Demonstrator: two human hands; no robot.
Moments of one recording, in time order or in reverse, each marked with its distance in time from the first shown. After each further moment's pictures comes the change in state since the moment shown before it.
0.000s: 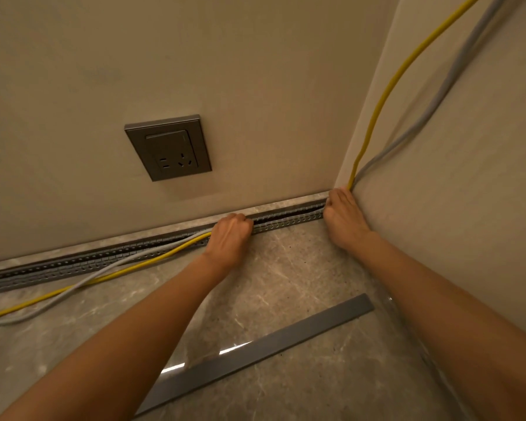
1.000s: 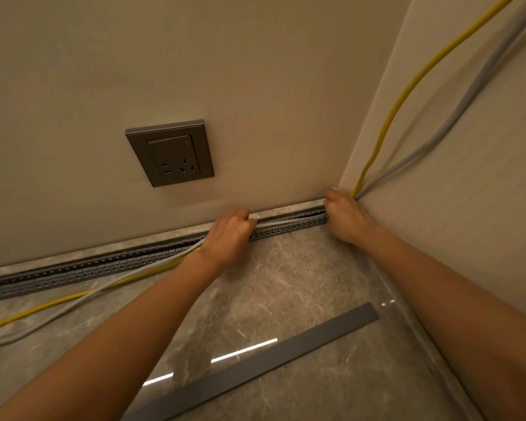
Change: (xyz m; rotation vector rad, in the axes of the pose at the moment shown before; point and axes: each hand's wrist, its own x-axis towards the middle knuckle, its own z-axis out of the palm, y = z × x) left_hand 0.009 -0.014 -0.003 -0.020 0.112 0.120; right_hand 0.018 0.008 -0.011 0.083 0.033 -0.051
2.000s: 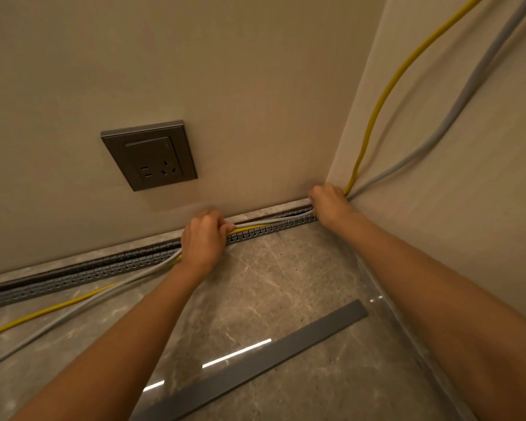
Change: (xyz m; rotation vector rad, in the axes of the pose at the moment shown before) left_hand -0.003 -0.004 0.005 -0.555 0.184 -0.508; right_hand 0.012 -0.009 -0.019 0.084 -0.067 0.232
